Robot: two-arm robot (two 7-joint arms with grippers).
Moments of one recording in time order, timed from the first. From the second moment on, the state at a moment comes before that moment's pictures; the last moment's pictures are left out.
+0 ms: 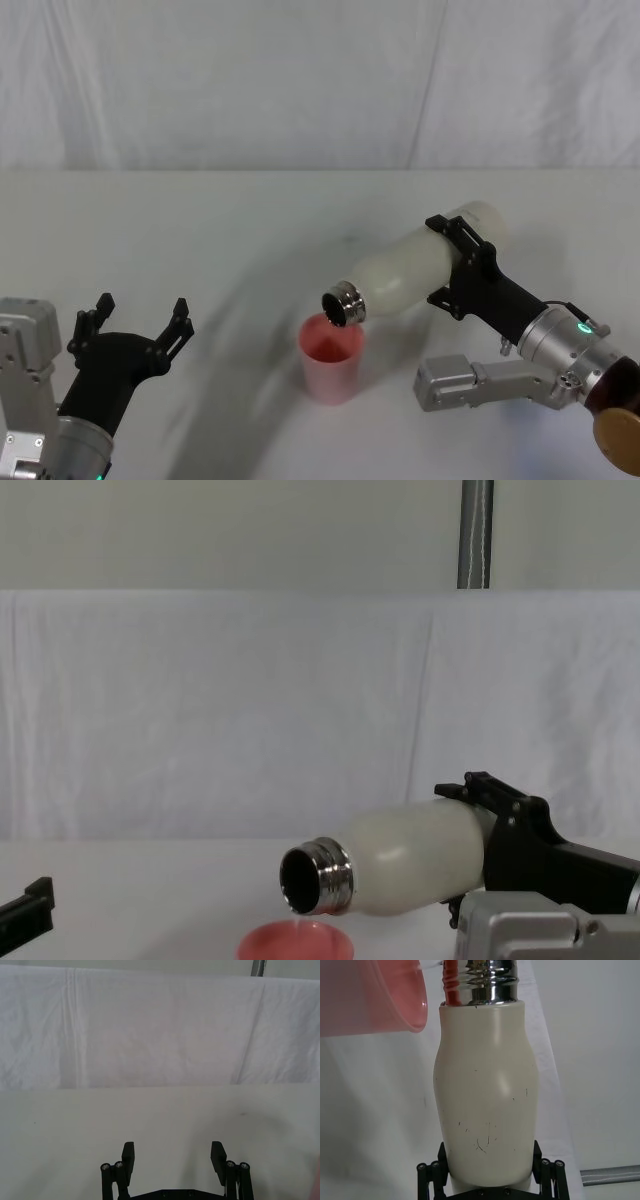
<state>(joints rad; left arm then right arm) 0.27 0.24 0.04 -1.85 -0.25 -0.02 -0.02 0.38 0.45 -0.64 -1.37 -0.89 -0.24 -0.10</state>
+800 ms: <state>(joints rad) 0.27 0.24 0.04 -1.85 -0.25 -0.02 -0.02 0.38 0.45 -0.64 -1.37 -0.89 -0.24 -0.10</state>
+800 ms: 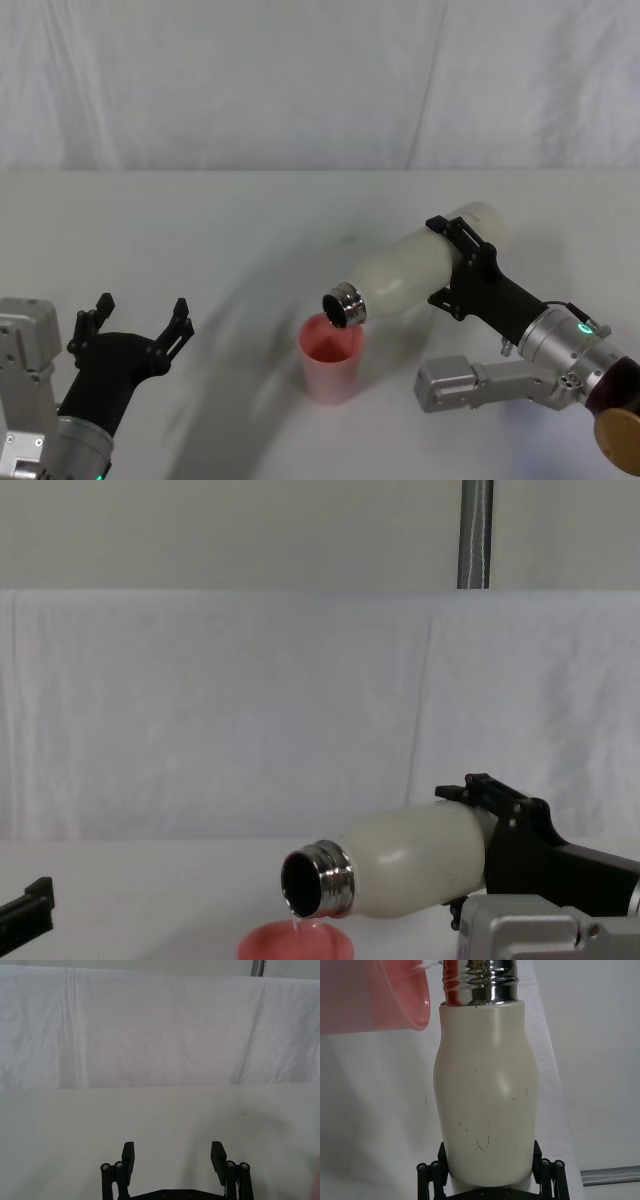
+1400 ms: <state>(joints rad) 0.27 0.24 0.04 -1.85 -0.25 -0.02 -0.02 0.38 0.45 -0.64 -1.37 -0.89 -0.24 -0.10</state>
